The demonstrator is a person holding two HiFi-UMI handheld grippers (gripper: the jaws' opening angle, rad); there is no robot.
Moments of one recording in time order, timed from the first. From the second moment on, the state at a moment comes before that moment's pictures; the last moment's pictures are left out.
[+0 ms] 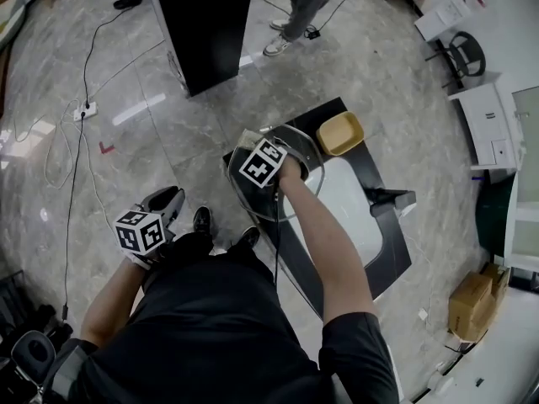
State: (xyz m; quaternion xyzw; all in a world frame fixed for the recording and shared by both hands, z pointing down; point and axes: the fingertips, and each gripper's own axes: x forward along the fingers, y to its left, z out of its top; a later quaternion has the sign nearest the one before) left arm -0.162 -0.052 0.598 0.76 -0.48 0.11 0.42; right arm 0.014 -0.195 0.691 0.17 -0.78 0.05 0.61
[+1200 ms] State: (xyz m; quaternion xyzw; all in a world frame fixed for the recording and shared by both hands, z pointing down) left arm -0.022 -0.087 0.573 0.85 -0.35 0.16 0.36; right arm 0.125 -0.028 0.668 0.15 -0.81 -0.05 0.56
